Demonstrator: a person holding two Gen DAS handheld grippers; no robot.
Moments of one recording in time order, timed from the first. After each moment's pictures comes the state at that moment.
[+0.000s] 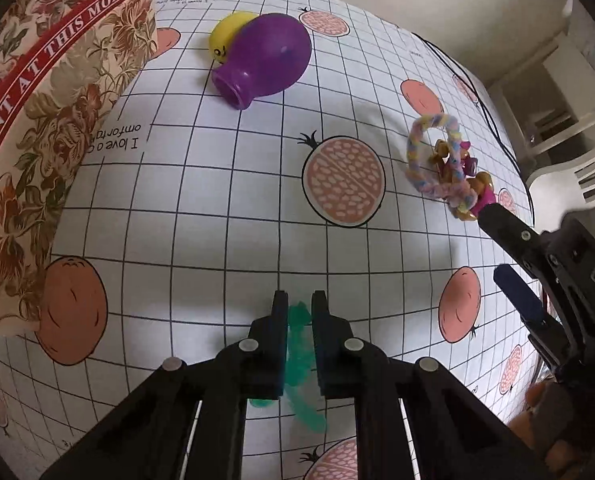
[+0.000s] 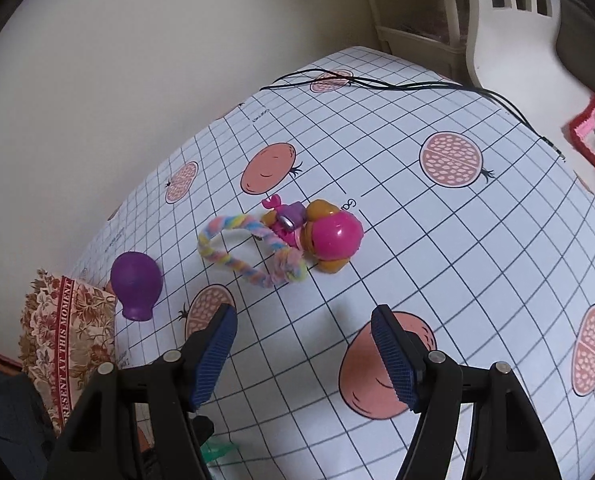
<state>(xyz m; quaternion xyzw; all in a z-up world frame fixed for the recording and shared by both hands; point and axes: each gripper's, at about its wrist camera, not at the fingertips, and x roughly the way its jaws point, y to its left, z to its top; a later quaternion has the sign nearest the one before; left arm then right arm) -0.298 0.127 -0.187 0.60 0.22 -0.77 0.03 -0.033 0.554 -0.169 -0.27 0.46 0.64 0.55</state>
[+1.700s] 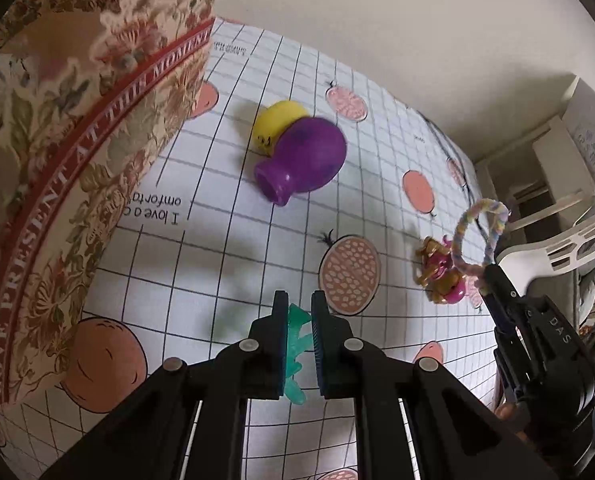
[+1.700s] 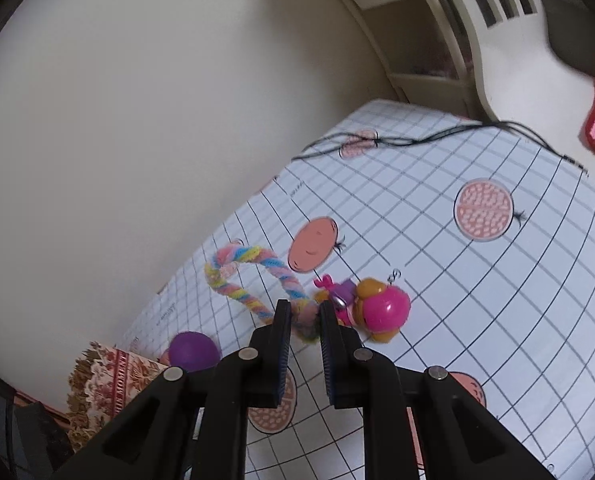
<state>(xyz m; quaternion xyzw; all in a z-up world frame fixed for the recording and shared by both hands) -0.310 0.072 -0.174 0.51 0.30 -0.80 0.04 -0.027 0.563 -0.141 -0.15 0.44 0.71 0.54</state>
